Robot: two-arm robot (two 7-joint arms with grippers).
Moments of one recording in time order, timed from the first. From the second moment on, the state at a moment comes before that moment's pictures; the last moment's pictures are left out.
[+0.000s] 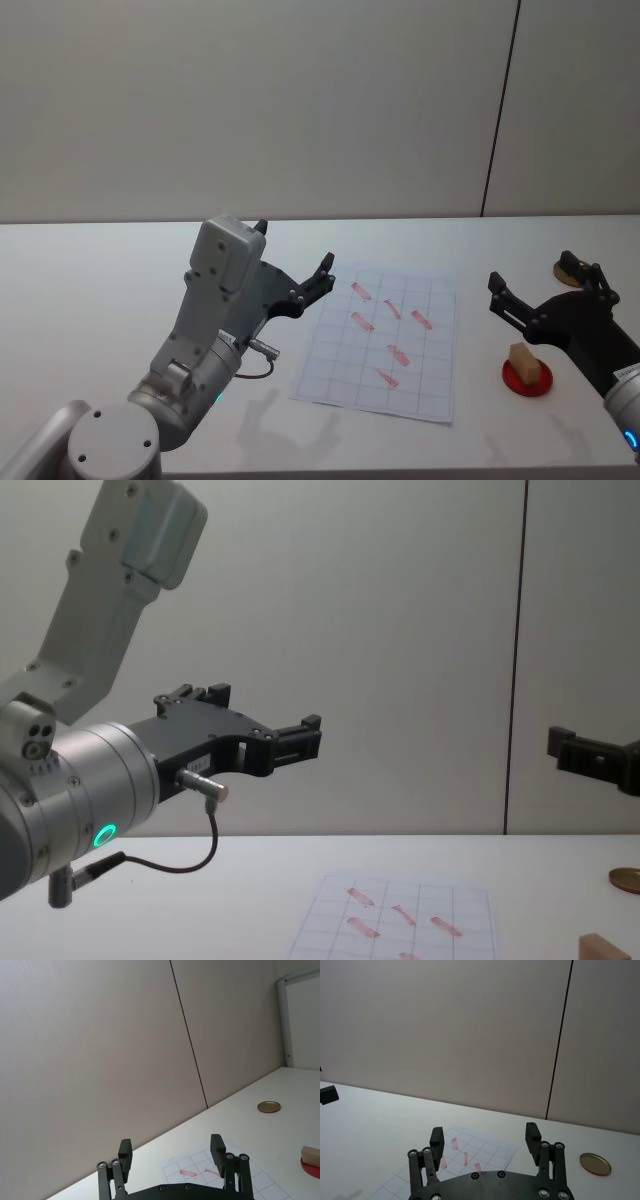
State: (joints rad) left arm -0.24 0.38 0.45 -1.63 -0.20 0.01 -0.01; right arm -0.01 0.34 -0.23 -1.77 0.29 0.03 0.07
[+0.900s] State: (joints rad) left arm -0.24 0.38 0.45 -1.63 -0.20 0.01 -0.01; right arm -0.01 0.34 -0.23 -1.77 0.29 0.03 0.07
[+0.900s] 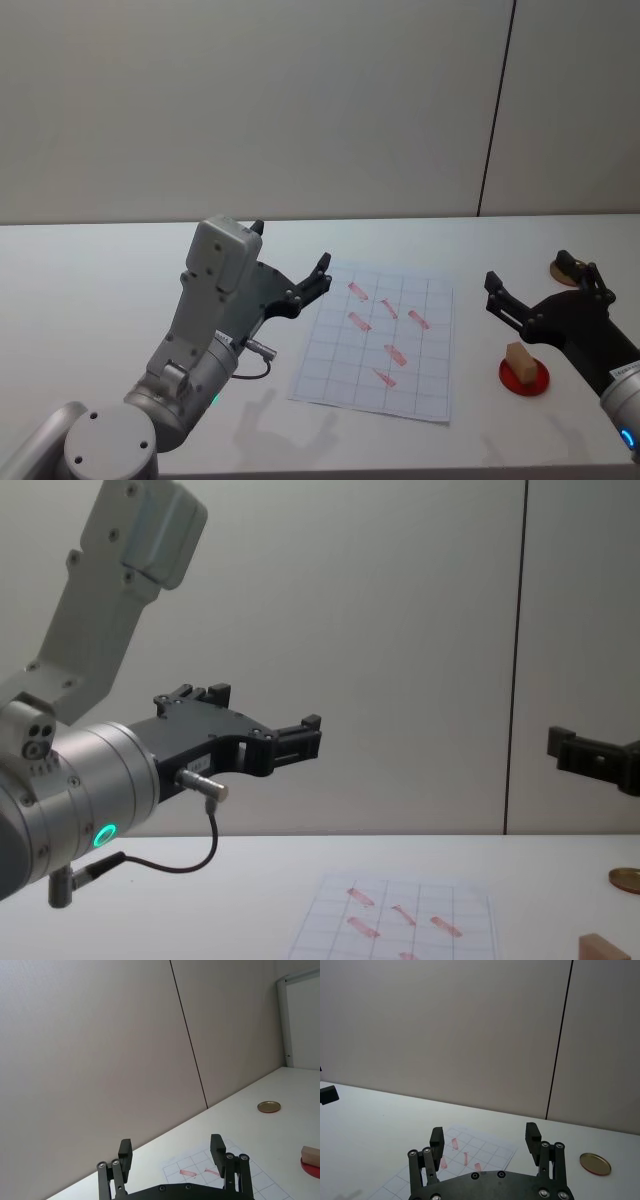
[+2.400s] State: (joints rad) left arm -0.24 0.38 0.45 -1.63 -0.20 0.01 -0.01; right arm 0.02 0.28 -0.24 -1.59 0.17 0.10 -0.04
